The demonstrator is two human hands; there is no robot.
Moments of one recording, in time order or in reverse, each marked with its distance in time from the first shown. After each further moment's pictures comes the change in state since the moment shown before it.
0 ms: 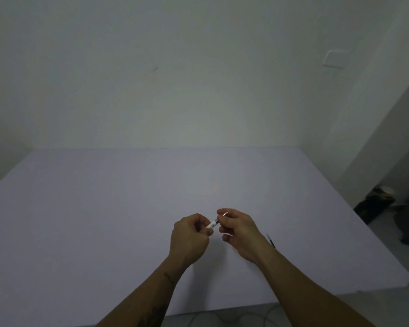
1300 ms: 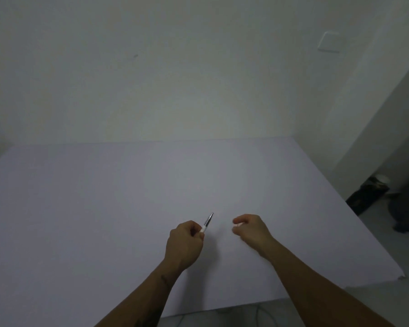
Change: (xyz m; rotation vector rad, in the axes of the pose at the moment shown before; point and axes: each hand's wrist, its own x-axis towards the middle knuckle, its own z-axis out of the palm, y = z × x) left_hand 0.016 -0.016 0.041 0.103 -0.080 -0.142; right_hand 0.045 0.016 -0.080 -0.633 0.185 0.032
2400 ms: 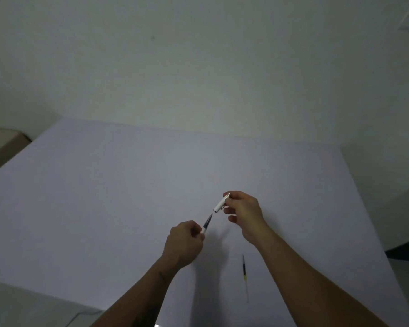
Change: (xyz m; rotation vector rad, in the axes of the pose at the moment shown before) left_hand 0.036 0.065 0.084 0.117 0.132 -0.224; right_hand 0.107 -0.040 -0.061 0.473 -0.309 -0.034
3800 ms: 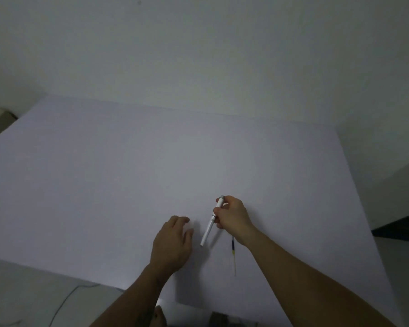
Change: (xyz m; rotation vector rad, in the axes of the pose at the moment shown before) left_hand -0.027 -0.056 0.043 0.242 0.147 0.278; right_hand -0.008 0.062 -0.011 -0.298 -0.046 0.060
